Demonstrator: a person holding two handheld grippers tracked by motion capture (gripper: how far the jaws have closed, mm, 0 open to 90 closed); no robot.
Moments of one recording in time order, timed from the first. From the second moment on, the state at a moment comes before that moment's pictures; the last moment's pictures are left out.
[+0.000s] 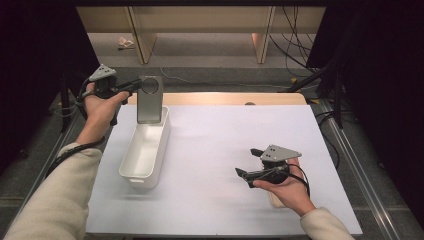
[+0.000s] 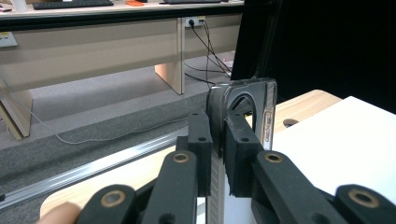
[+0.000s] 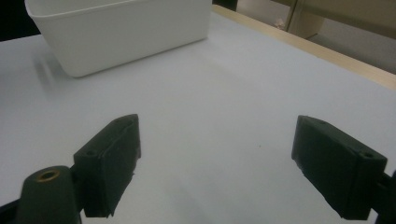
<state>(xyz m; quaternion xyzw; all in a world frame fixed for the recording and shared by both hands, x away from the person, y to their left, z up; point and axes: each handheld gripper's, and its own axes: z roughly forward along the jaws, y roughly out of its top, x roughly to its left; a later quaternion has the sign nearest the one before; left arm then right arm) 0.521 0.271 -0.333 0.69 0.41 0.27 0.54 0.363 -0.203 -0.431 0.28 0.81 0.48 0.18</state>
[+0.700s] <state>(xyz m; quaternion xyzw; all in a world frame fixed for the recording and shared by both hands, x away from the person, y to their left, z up) 0.528 0.269 -0.338 0.69 0.41 0.26 0.53 0.364 -0.204 -0.431 0.28 0.81 0.48 0.18</state>
